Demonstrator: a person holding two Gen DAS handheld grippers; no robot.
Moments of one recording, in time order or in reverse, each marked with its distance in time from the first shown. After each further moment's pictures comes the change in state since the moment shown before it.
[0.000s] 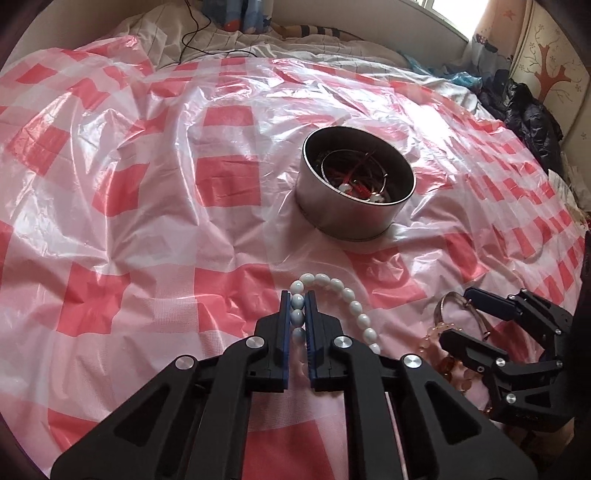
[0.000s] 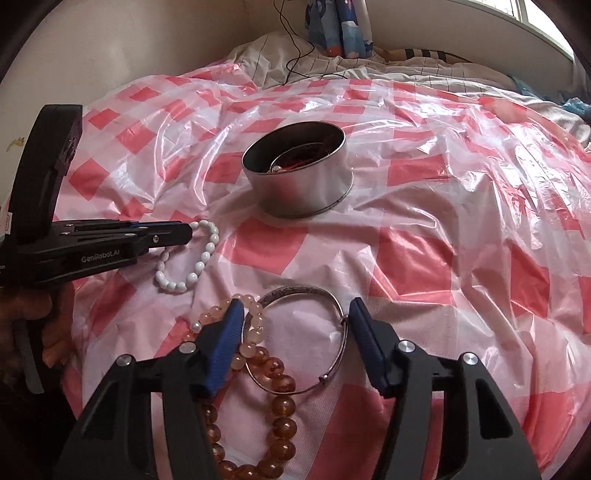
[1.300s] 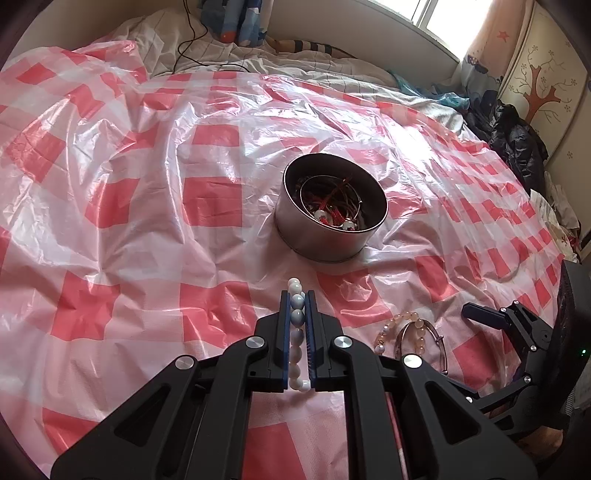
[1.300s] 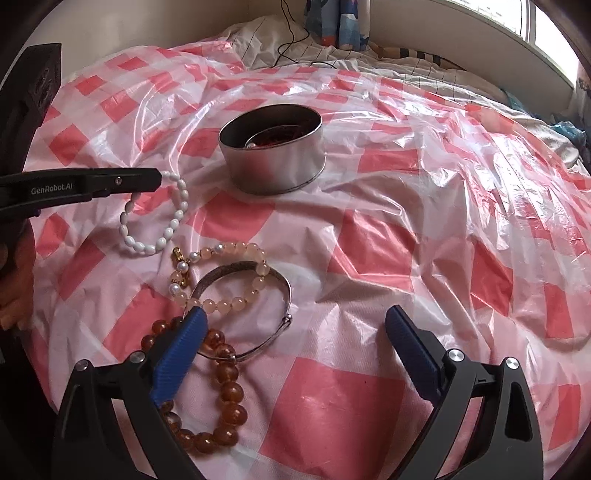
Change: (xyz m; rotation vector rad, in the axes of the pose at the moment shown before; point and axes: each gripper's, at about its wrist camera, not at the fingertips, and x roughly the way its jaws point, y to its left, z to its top) left arm -0.013 -0.005 0.006 -0.034 -0.041 -0.069; right arm -0.006 -0.001 -0.007 -0.122 0.087 -0.166
